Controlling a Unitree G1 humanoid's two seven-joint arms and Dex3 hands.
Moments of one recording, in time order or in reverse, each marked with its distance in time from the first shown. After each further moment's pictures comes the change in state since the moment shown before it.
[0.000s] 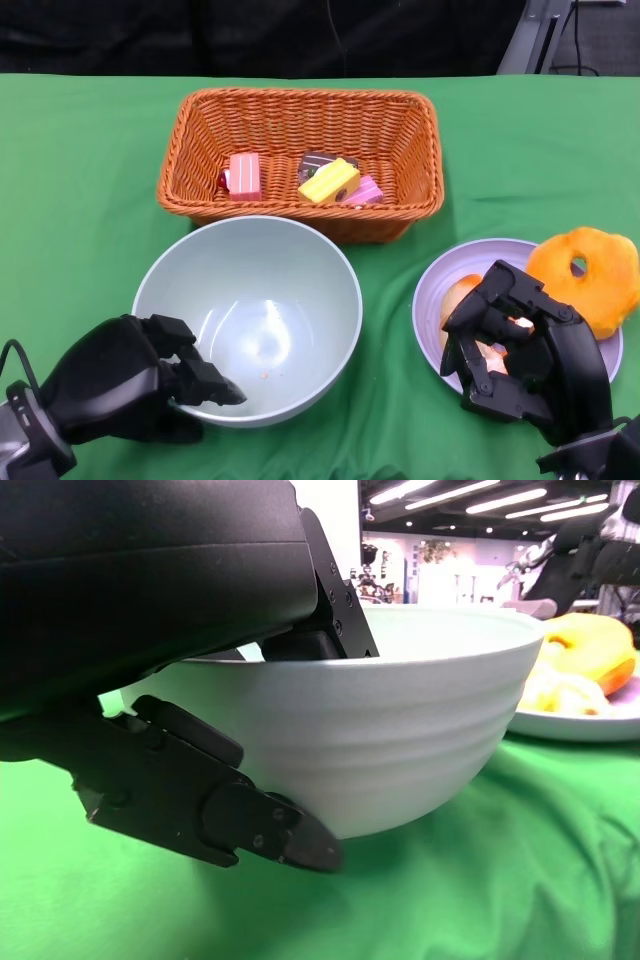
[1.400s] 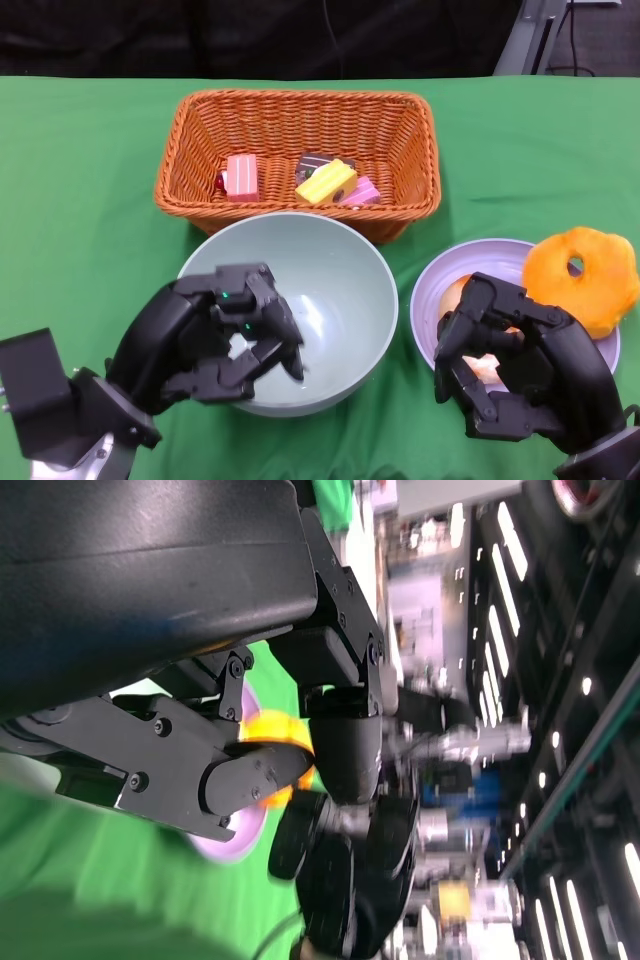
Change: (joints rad) left arm 0.493 -0.311 0.666 -0.878 -1.692 0.536 -1.840; right arm 0.068 -0.096 0.061 -0.241 0.059 0.166 0.164
